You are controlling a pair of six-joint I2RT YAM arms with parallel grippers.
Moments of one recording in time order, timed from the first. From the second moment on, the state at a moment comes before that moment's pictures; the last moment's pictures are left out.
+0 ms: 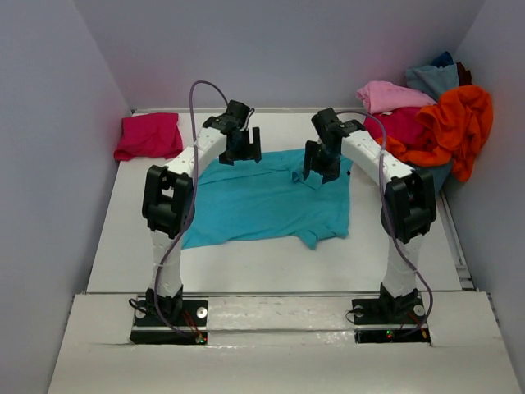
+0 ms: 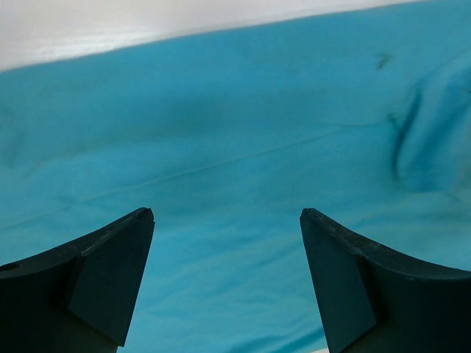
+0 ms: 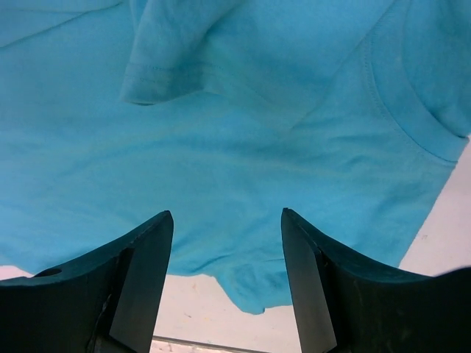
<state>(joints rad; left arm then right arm) -0.38 2.07 1.79 -0.78 -0.03 -0.41 0.39 2.01 1.77 -0.98 -0.01 0.52</state>
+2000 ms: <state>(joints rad) -0.53 2.31 2.02 -0.75 0.14 -0.33 0.28 2.02 1.56 -0.68 -0.08 0.73</state>
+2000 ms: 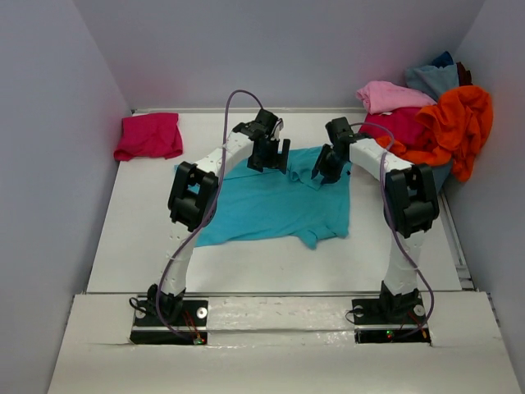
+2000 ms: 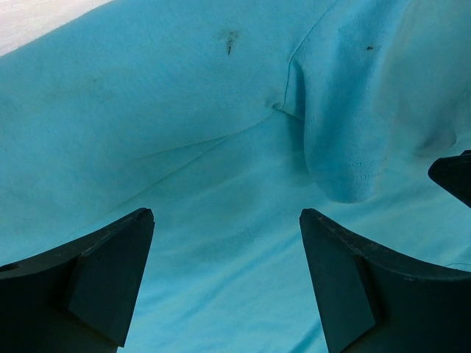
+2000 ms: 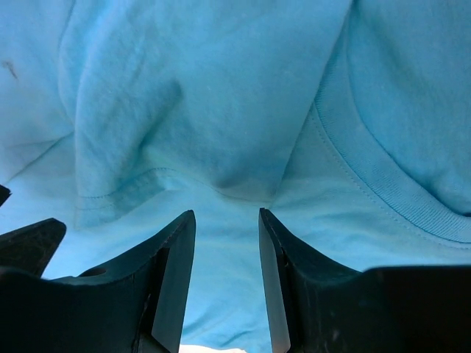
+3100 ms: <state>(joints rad) -0.53 2.31 2.02 -0.75 0.13 -0.32 0.28 2.03 1.50 -0.66 -0.08 0.72</state>
